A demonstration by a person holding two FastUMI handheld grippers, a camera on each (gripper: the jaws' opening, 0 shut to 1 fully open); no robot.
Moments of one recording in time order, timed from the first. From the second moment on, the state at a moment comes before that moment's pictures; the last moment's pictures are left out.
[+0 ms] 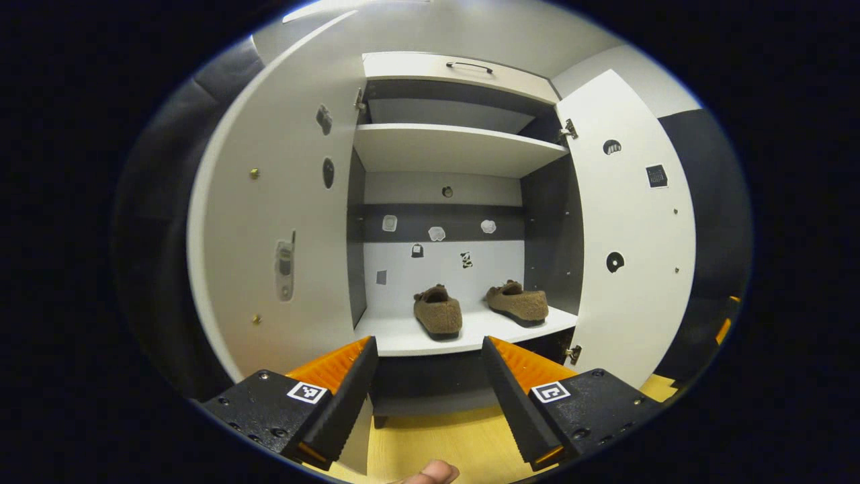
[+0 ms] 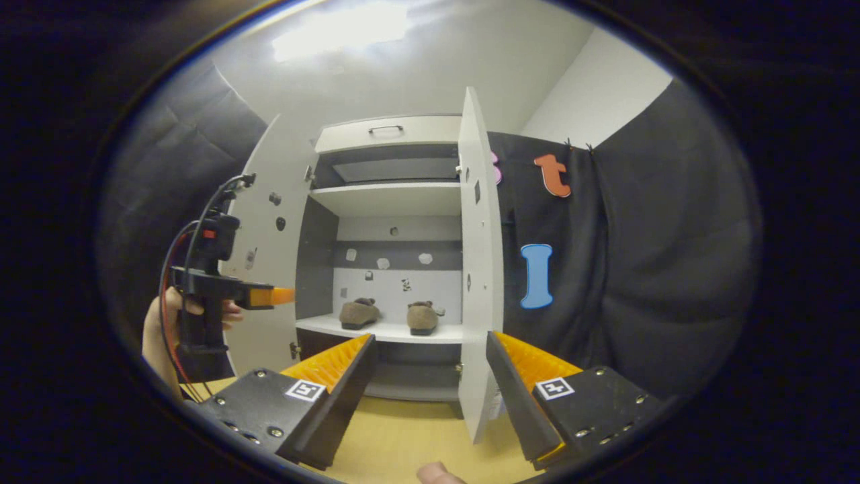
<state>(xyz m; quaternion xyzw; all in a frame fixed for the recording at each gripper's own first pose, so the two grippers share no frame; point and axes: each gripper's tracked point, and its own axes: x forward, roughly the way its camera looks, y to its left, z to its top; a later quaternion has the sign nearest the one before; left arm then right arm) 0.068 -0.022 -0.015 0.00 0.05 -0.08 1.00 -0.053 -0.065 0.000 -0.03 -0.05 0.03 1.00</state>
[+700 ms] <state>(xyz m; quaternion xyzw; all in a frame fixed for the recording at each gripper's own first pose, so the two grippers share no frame) -0.056 -0.043 -0.032 -0.03 0.03 -0.14 0.99 0.020 -0.233 0.027 -0.08 0.00 0.10 0.99</state>
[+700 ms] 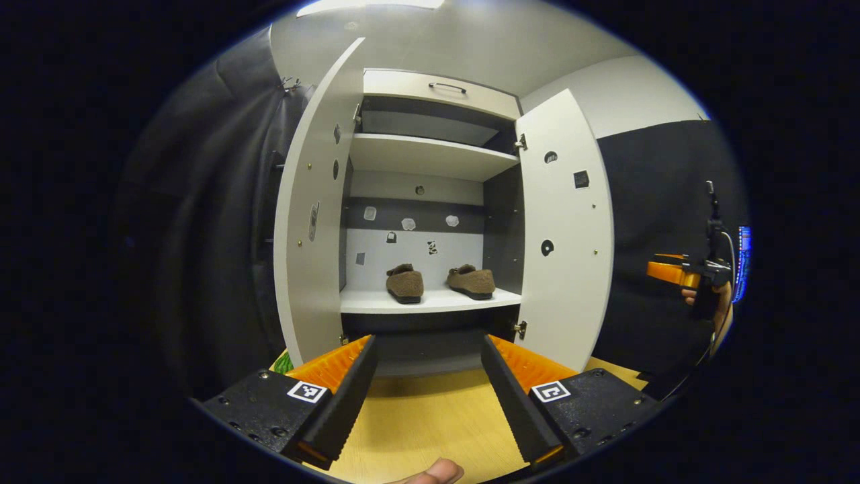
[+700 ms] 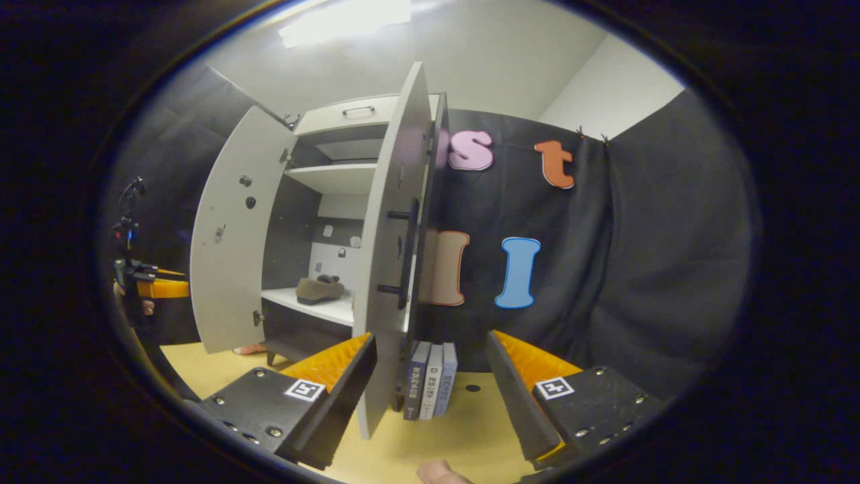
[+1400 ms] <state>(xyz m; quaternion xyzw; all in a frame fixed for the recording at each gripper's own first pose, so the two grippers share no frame) -0.100 -0.038 -0.019 -0.02 -0.01 -0.15 0.99 0.134 -0.318 0.055 -0.02 0.04 0.05 1.00</state>
